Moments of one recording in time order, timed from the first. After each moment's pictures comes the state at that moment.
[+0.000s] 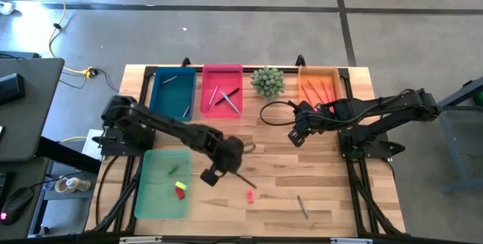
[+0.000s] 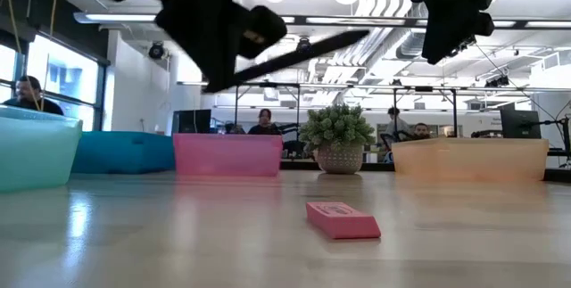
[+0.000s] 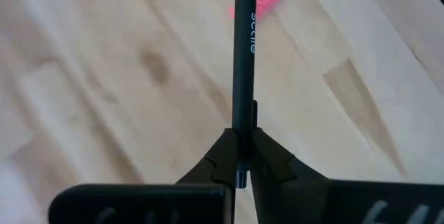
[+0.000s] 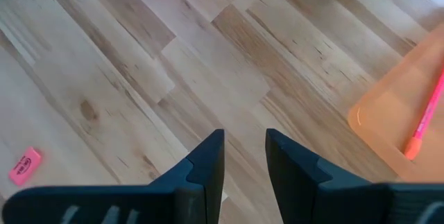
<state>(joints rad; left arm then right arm) -0.13 1.79 1.32 -0.71 0.14 0.33 0.12 1.20 1.06 -1.00 0.29 0.83</state>
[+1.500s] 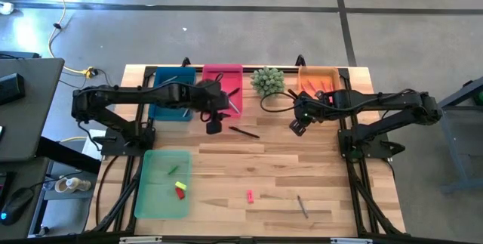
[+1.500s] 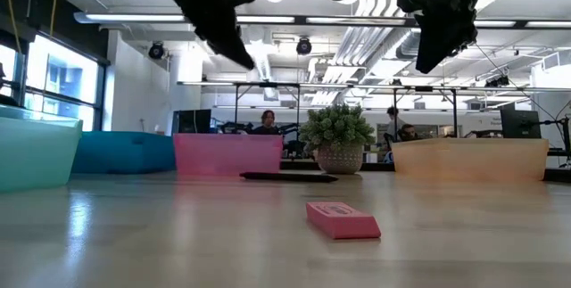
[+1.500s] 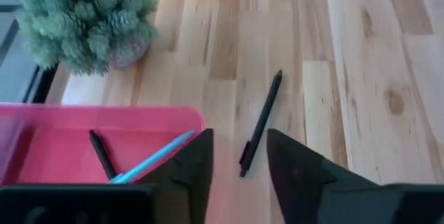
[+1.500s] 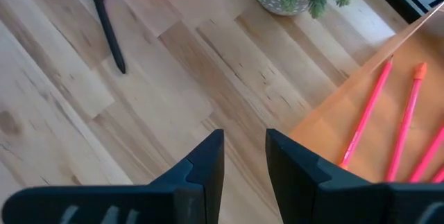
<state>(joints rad) 0.32 1.40 1.06 -0.48 0.01 0.18 -0.04 1.20 1.06 -1.02 0.32 0.59</state>
